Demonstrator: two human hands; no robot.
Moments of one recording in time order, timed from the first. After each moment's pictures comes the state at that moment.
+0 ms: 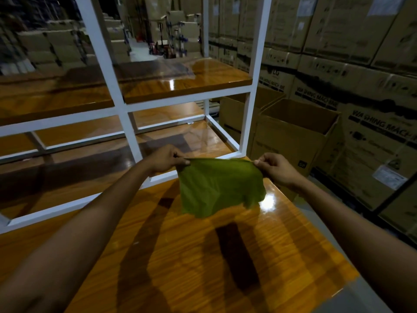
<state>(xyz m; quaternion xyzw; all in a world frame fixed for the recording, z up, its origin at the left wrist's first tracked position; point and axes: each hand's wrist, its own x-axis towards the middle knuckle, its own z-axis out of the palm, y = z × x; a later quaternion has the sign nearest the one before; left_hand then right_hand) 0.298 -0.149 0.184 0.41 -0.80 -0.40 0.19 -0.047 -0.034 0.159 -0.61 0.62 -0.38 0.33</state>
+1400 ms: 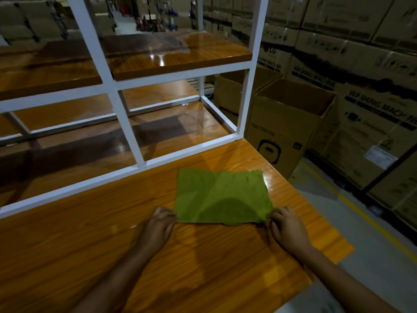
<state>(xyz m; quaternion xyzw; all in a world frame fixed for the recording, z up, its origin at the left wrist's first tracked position) 0.352 -0.010 -0.031 0.40 -0.86 -0.13 0.29 -0.051 0.100 -0.023 -0.69 0.69 -0.21 0.00</state>
